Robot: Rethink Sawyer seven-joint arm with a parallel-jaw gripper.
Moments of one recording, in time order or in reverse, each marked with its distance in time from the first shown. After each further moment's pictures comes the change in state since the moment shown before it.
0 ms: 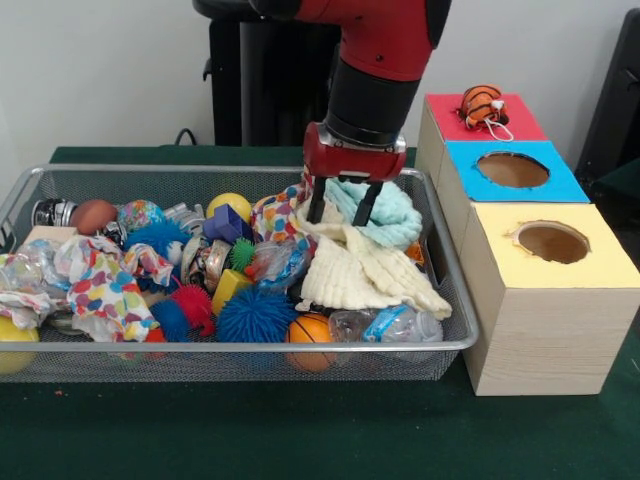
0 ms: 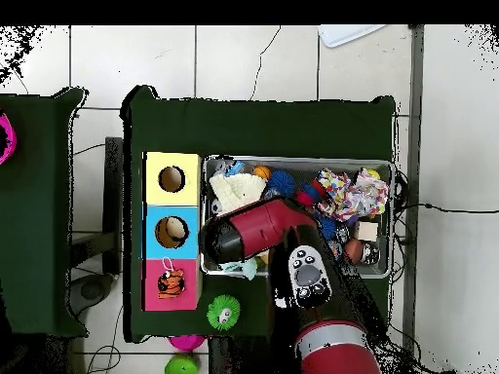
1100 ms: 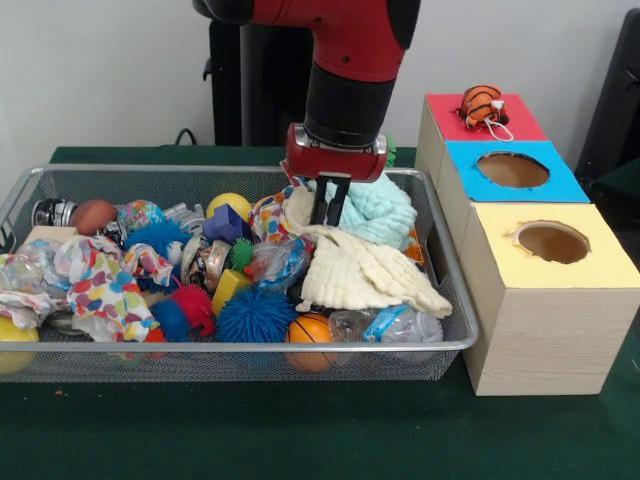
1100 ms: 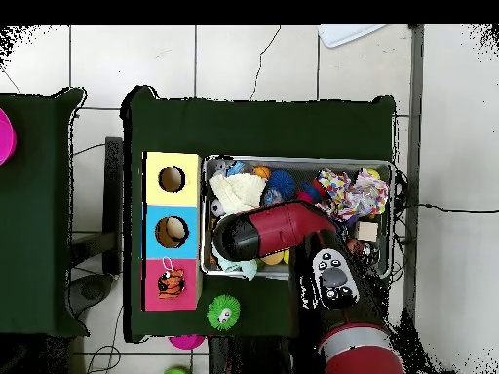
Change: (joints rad) arm -0.059 0.005 0.012 0.017 0.053 -0.017 0.000
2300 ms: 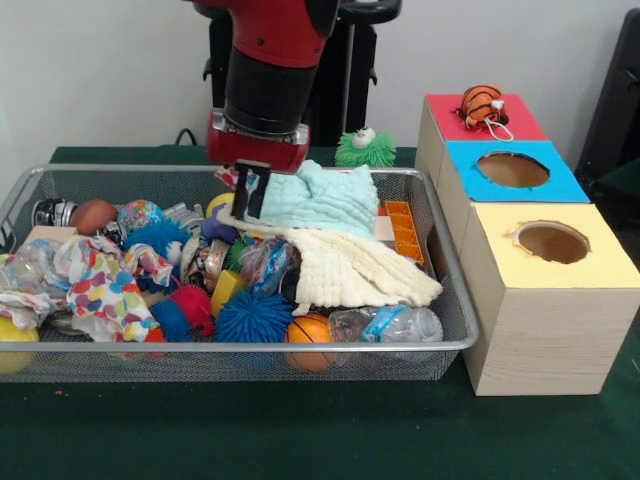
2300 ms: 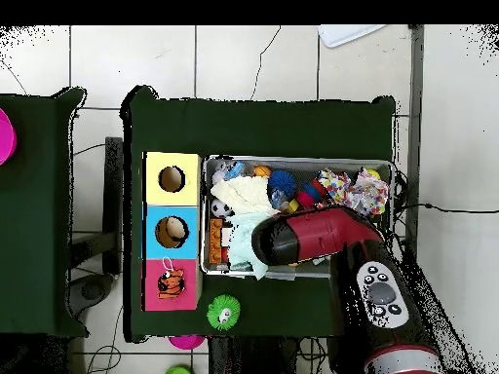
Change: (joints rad) arm -0.123 -0.040 0.000 0.002 -0.108 0.000 0.000
